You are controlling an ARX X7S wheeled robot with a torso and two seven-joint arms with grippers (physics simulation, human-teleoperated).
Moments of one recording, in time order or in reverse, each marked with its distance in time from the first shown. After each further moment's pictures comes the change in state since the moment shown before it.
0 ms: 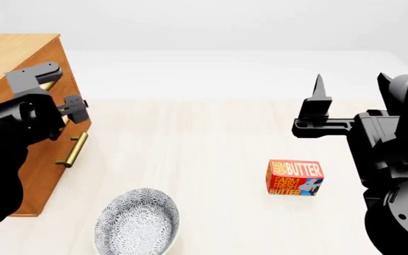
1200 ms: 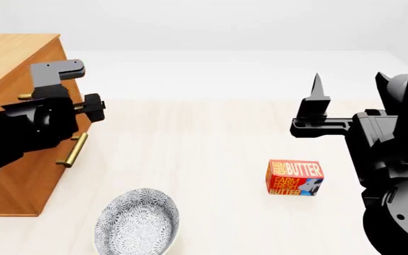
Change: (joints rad) left arm -0.160 -0.006 -0.025 0.420 0.213 0.266 -0.009; right arm 0.007 0.000 -0.015 0.000 -0.001 -0.011 0.003
